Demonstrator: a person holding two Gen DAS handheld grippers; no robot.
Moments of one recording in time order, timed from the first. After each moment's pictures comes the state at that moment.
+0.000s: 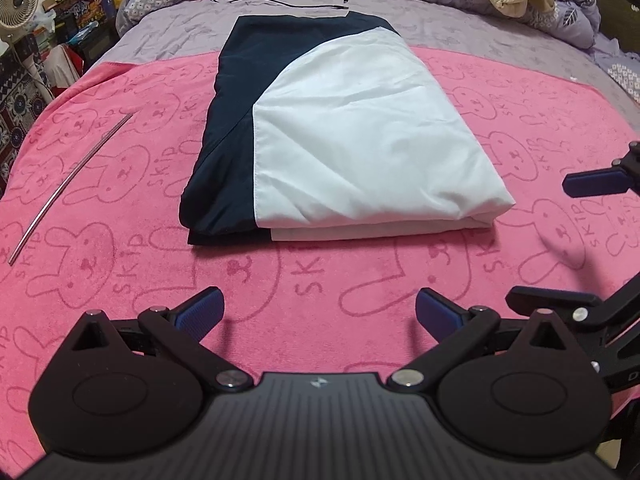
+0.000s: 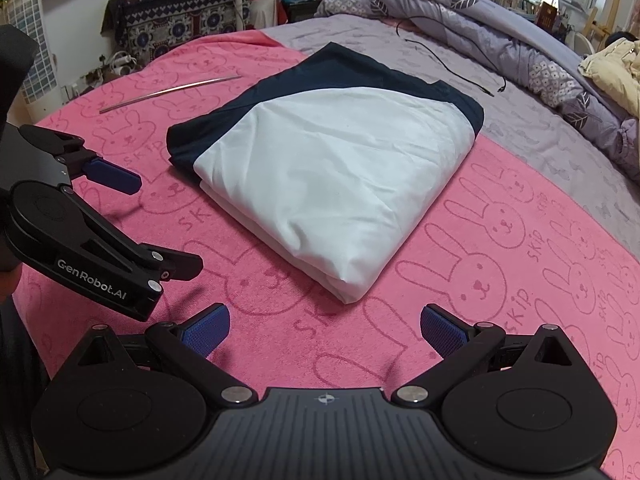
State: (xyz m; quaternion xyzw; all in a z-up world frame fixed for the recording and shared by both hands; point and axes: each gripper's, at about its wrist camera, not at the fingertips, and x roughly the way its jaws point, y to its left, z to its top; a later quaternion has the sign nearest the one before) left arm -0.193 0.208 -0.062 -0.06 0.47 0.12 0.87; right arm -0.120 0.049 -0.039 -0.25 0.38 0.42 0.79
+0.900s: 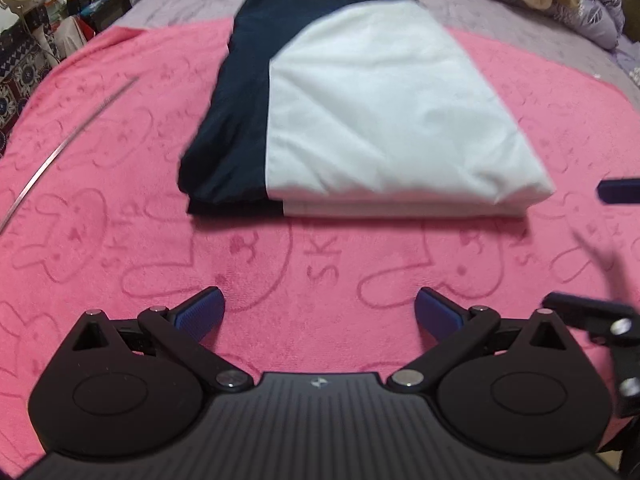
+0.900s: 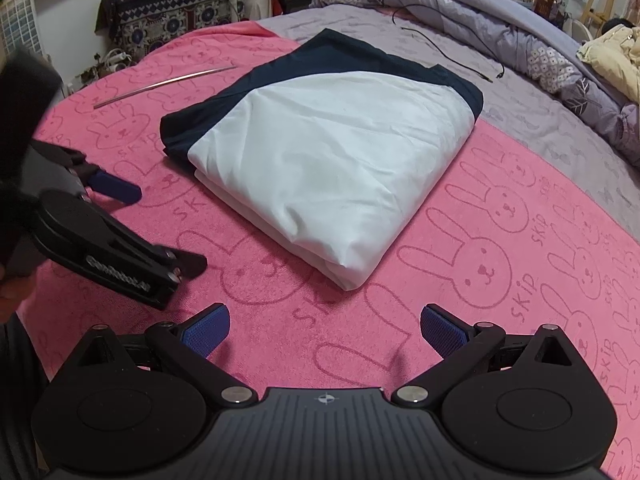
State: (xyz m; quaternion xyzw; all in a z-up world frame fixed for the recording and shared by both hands) left arm -0.183 0.214 -0.092 -0.08 0.49 0.15 0.85; right arm -0.117 0.050 -0.049 -0.25 0.39 0.41 0.79
